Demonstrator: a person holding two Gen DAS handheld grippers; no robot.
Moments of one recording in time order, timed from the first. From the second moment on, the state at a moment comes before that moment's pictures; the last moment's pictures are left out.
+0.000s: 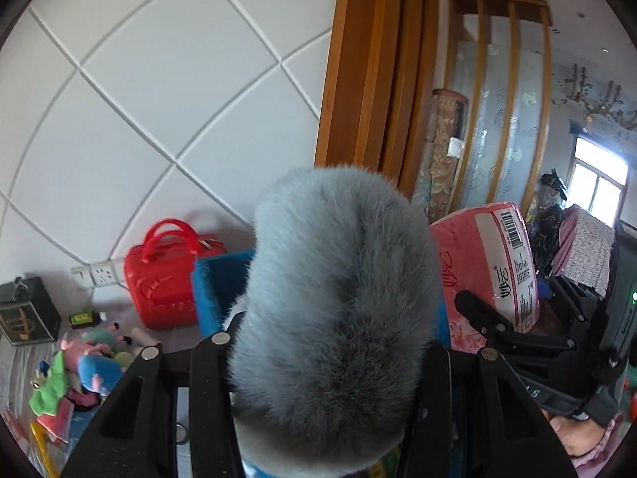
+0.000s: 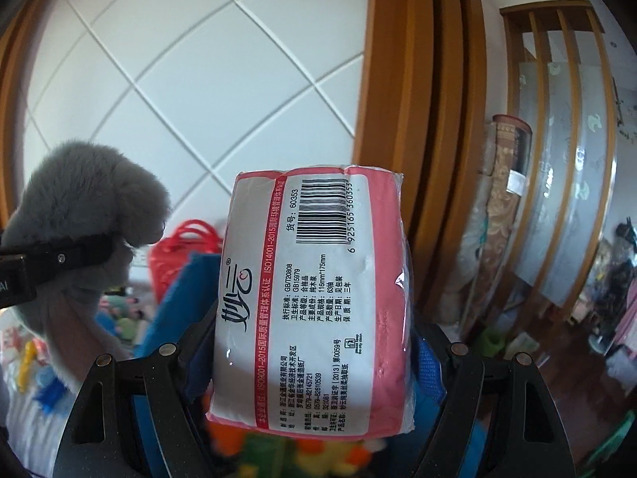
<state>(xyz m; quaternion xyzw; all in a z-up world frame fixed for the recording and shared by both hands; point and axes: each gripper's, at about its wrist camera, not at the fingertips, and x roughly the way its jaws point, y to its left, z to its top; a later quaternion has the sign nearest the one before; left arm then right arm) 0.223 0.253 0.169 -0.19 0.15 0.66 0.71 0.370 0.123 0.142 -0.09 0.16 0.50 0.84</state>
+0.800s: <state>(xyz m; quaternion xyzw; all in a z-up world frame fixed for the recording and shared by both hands) 0.267 0.472 0.008 -0.24 0.31 0.71 0.59 0.493 0.268 0.005 -0.17 0.28 0.48 0.81</state>
